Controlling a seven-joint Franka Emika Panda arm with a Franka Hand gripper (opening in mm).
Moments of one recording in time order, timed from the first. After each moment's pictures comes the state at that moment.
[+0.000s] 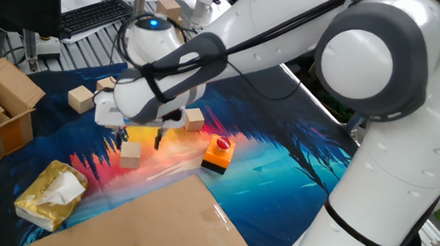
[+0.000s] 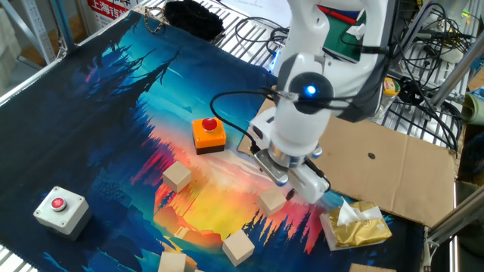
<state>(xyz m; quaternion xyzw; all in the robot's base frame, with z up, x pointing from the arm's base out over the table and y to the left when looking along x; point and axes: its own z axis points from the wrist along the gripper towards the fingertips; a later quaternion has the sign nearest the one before) 0.462 0.142 0.139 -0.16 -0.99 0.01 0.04</state>
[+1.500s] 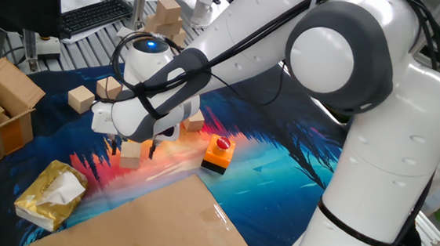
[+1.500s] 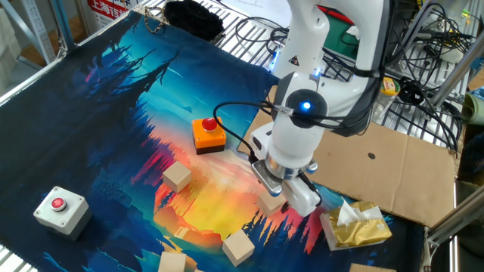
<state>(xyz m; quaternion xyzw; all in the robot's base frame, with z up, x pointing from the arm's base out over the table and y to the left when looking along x) 0.468 0.150 0.092 -0.21 -0.98 0.00 0.02</state>
